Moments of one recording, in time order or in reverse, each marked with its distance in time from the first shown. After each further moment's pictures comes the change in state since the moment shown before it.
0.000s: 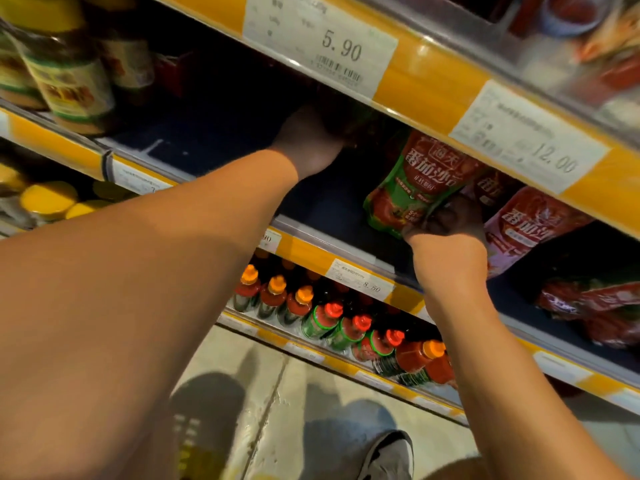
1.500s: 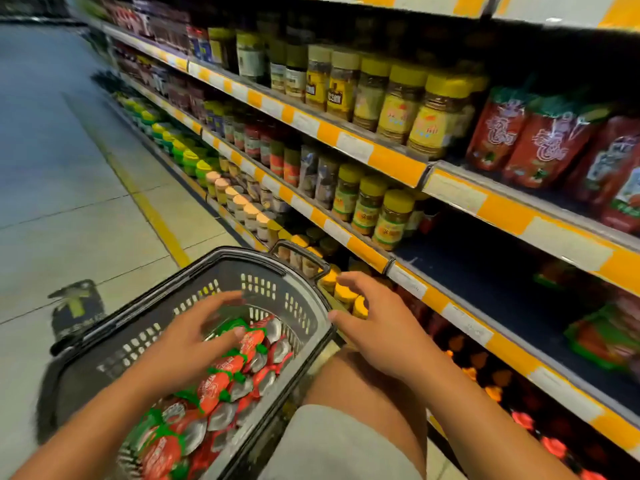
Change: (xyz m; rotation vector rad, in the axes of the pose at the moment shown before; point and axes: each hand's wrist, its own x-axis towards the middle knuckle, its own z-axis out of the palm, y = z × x) left_hand -0.499 -0.076 -0.330 0.209 0.363 -0.357; right_hand -0.279 -0.219 0.101 -0.064 -0.924 -0.771
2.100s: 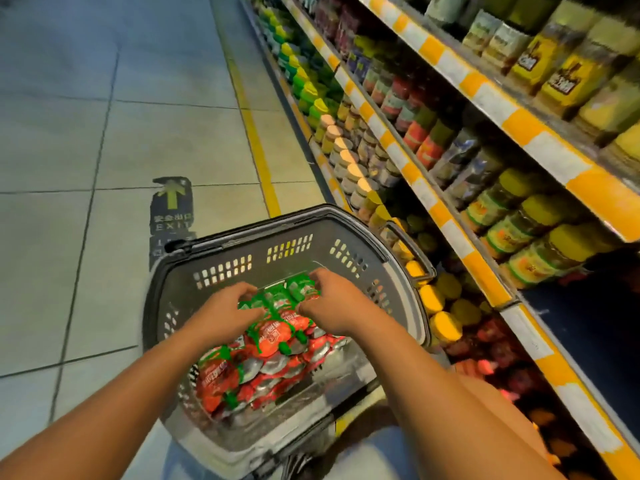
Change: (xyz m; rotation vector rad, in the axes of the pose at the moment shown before) left_hand -0.028 -0.168 0.002 -0.104 0.133 -0.595; right_hand 0.114 -0.081 0.205 -0.305 -0.668 0.008
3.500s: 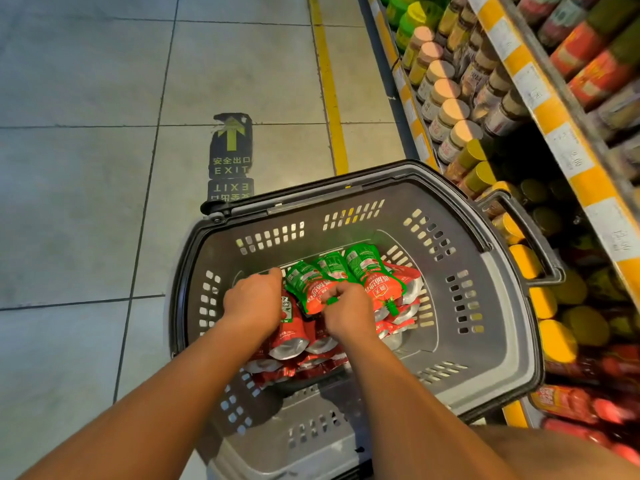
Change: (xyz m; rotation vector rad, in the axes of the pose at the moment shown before) left_hand 0.028 -0.026 0.025 0.711 0.016 -0.337; right_hand 0.114 0.038 0.145 0.333 0.078 0.234
